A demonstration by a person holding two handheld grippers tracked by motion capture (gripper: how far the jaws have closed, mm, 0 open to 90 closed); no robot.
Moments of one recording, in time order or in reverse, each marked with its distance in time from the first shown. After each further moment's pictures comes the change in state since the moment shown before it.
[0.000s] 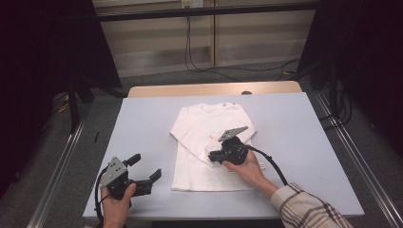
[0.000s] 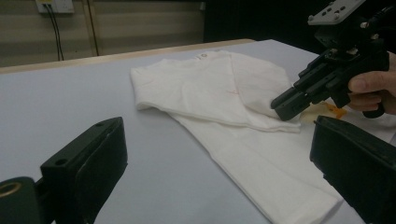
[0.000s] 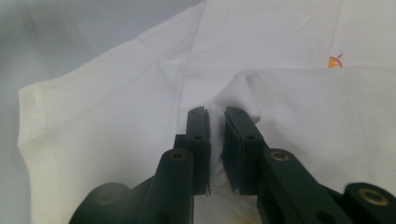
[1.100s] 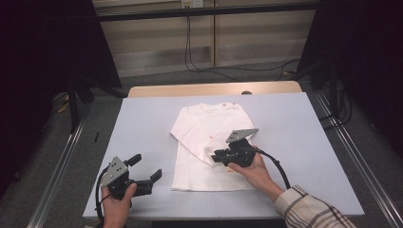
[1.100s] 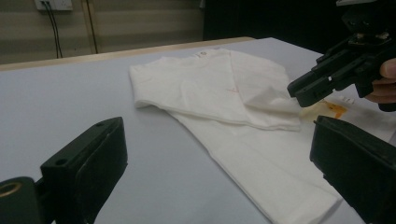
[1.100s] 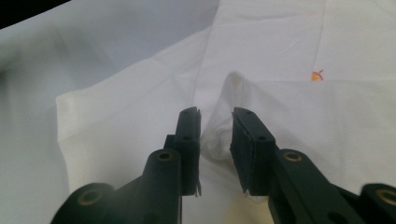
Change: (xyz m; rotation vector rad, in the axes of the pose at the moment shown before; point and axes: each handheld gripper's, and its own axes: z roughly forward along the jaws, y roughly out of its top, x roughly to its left) left arm 0.000 -0.001 0.002 0.005 -0.003 -0.003; right arm 0.005 -0.005 -0.027 -0.090 0.003 -0.008
